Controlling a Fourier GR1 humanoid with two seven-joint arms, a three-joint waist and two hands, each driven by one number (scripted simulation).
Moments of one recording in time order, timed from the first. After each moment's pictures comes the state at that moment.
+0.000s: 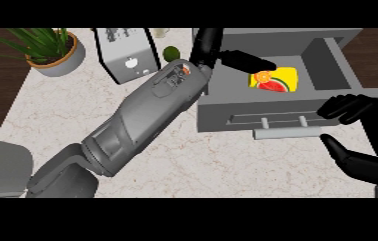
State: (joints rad) left arm -1.27 0.00 -0.61 -0.57 0.66 0.54 -0.36; right arm -0.10 -0.25 -0.18 -1.94 -0.23 0.39 0.01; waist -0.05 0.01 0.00
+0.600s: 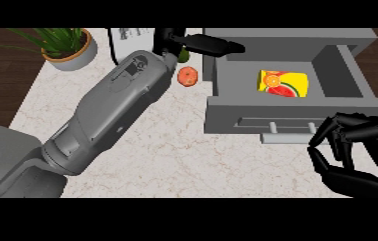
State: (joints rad) left arm -1.16 0.15 -0.51 -0.77 0.67 0.49 -0.29; right arm -0.02 -0.31 -0.09 -2.03 0.04 0.41 0.02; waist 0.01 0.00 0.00
